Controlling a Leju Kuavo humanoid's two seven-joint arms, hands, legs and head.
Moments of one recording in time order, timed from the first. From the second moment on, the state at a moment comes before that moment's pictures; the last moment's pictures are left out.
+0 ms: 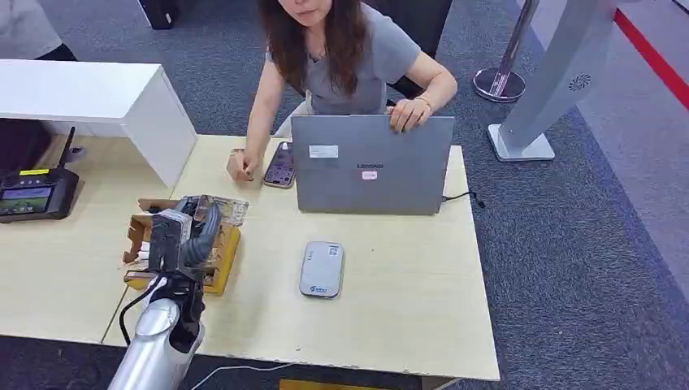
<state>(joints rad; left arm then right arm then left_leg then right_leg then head) -0.22 -0.01 -0.18 -1.35 0.22 0.06 -0.33 -0.10 0.11 -1.08 -0.22 1.30 -0.06 0.09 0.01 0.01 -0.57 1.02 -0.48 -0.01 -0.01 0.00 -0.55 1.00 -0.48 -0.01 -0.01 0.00</state>
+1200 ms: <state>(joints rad) -0.26 -0.01 -0.19 -1.15 0.14 -0.01 -0.36 -0.10 0.11 -1.03 -0.21 1.32 -0.05 0.11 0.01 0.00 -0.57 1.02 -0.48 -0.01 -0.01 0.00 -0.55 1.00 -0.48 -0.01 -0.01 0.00</state>
